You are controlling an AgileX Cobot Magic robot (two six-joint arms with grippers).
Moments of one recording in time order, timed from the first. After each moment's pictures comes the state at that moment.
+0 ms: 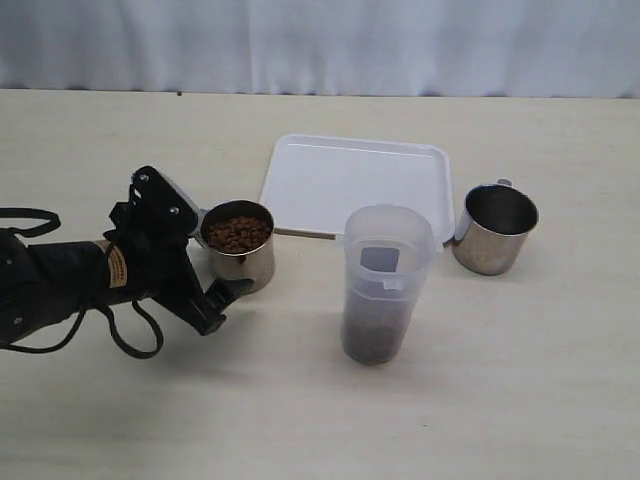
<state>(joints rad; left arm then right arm) -0.42 1.83 -0.54 0.43 -0.55 0.01 -0.07 0.00 0.00 0.03 0.21 0.07</state>
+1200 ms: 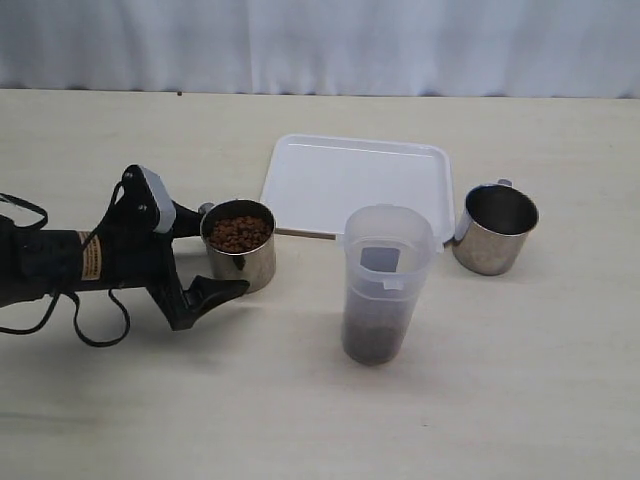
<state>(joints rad) -0.15 2.06 -0.67 1.06 -0.89 -0.20 -0.07 0.00 0.00 0.03 0.21 0.07</state>
